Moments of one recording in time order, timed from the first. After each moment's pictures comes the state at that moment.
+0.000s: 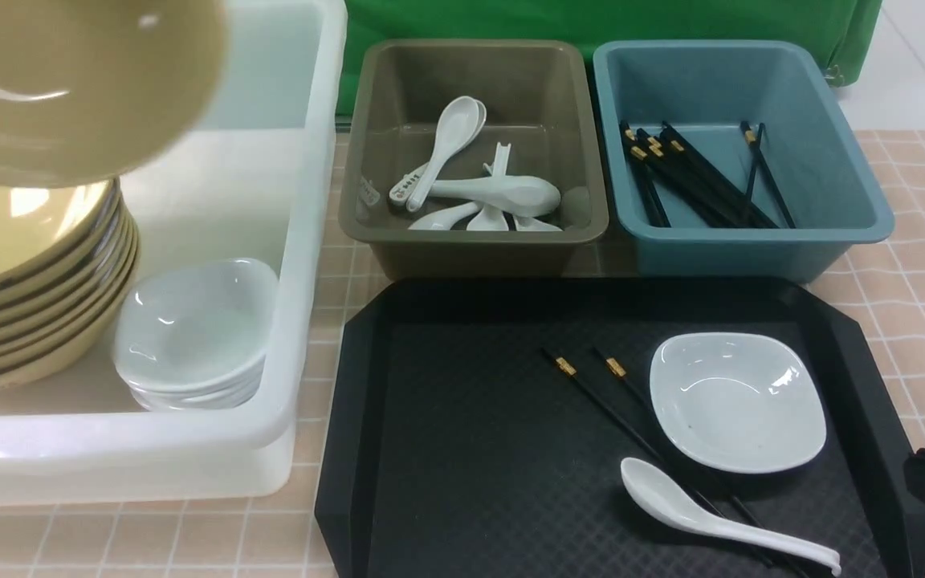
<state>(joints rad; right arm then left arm) 0.31 0.50 -0.34 0.27 0.46 -0.42 0.41 1.35 -1.53 -0.29 0.97 0.18</state>
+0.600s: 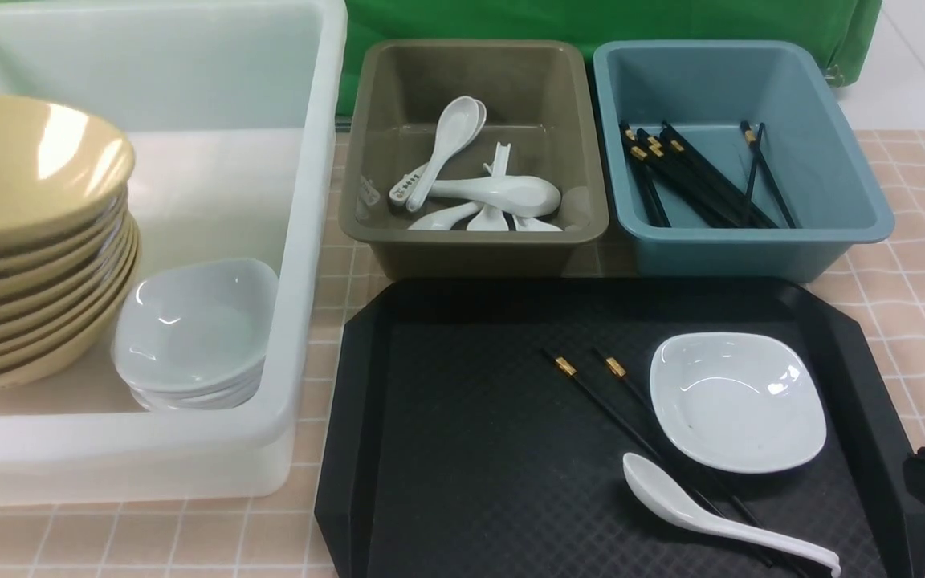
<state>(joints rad) 0.31 0.50 -0.34 0.27 0.46 -0.42 0.58 1.46 -1.31 -0.30 0.78 0.13</state>
